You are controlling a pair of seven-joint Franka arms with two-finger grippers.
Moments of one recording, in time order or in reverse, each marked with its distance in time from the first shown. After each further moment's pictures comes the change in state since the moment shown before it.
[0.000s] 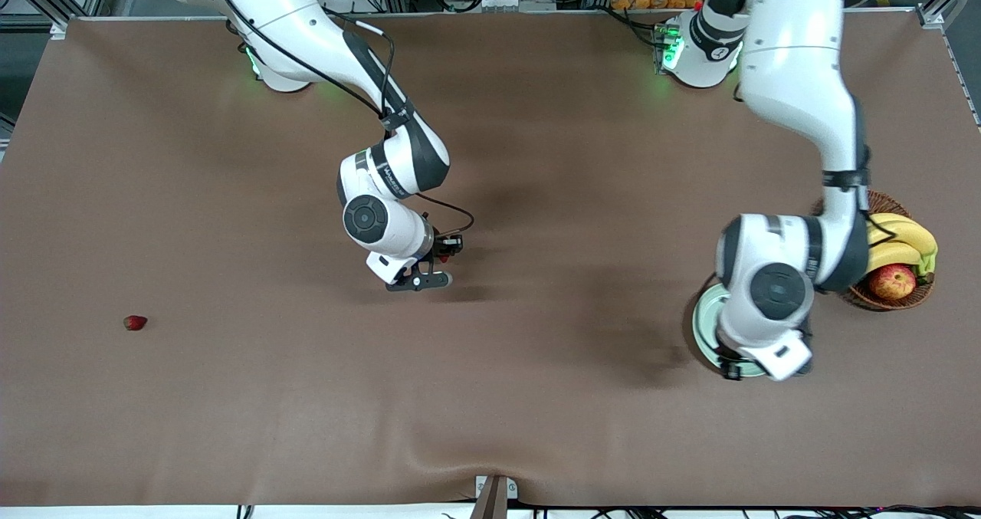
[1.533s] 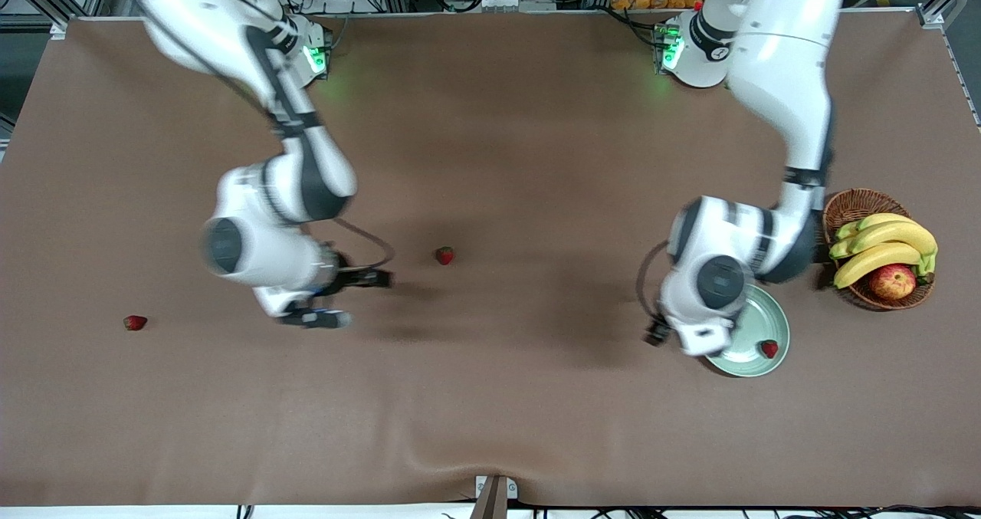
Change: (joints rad) left arm -0.074 -0.056 -0.219 -0.059 0.033 -0.111 0.171; right arm -0.296 -0.163 -0.052 0.052 -0.060 -0.237 -0.031
